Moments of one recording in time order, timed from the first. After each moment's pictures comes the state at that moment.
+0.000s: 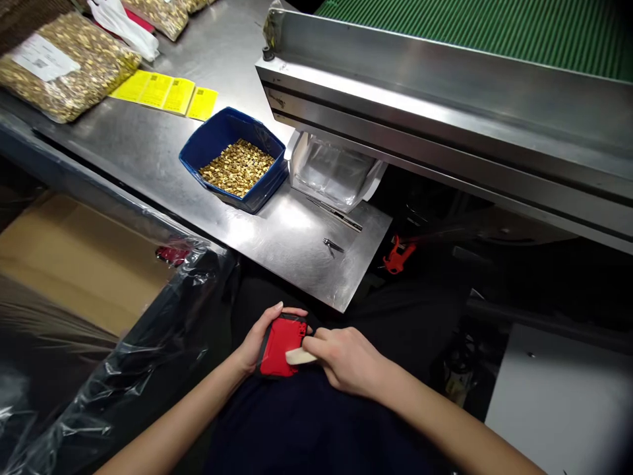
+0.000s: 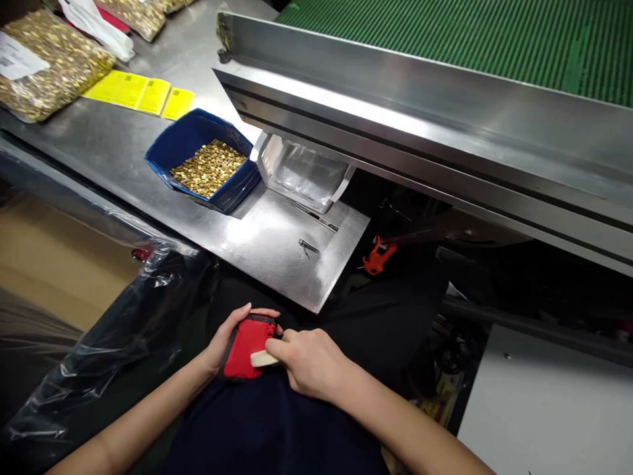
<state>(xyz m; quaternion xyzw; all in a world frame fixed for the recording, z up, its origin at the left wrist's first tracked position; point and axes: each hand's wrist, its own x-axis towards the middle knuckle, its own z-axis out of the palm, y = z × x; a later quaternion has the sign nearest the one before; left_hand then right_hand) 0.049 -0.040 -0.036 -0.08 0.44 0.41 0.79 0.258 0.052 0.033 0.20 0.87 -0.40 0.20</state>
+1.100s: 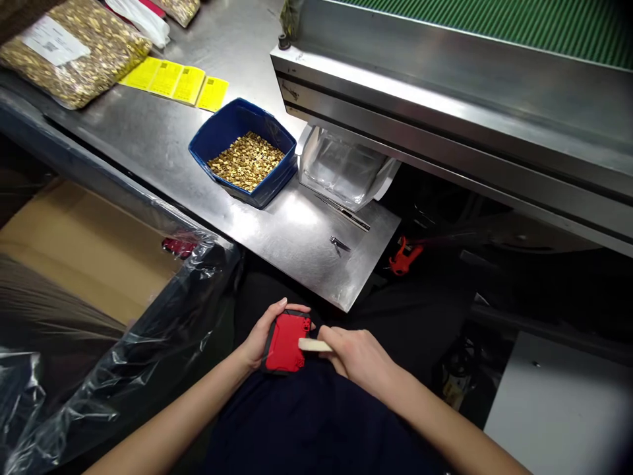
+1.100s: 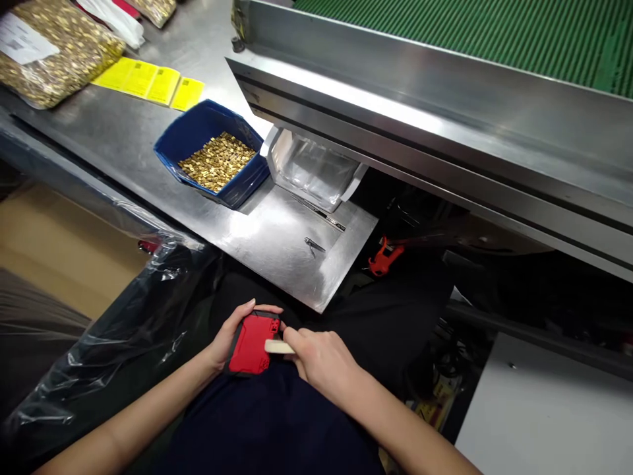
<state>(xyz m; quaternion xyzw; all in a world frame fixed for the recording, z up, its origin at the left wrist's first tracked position) 0.051 -0.038 -0.040 -0.11 0.45 0.41 0.79 0.250 0.046 0.035 0.28 0.85 -0.40 0.20</state>
